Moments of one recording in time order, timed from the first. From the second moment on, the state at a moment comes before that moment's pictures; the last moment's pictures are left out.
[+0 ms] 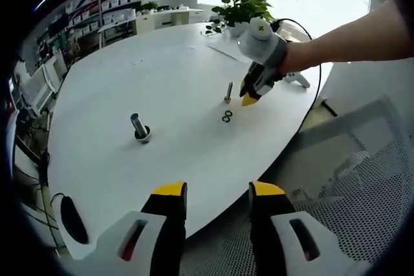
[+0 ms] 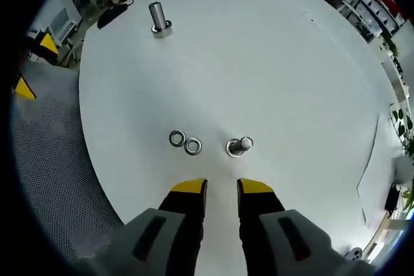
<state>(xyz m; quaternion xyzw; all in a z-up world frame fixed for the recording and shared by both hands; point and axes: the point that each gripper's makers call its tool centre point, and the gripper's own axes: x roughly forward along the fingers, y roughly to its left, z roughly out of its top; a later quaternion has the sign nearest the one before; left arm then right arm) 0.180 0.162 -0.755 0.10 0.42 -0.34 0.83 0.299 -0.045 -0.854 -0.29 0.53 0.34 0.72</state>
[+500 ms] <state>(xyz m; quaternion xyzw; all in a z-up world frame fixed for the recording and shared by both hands) 0.182 0.162 -0.753 0.10 0.42 -0.34 0.84 0.284 -0.027 -0.856 -0.28 0.54 0.35 0.71</state>
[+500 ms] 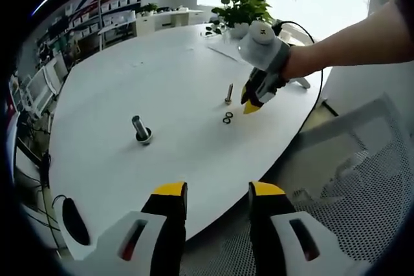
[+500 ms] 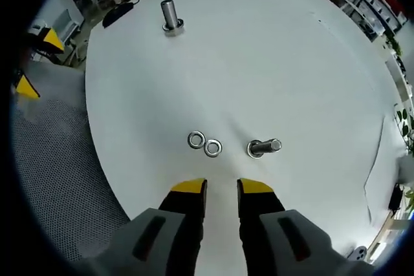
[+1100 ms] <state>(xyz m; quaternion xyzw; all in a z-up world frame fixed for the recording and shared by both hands) 0.182 0.160 -0.752 0.10 0.41 -0.35 0.84 0.282 -0.018 -0.853 -0.28 0.54 0.35 0.71</state>
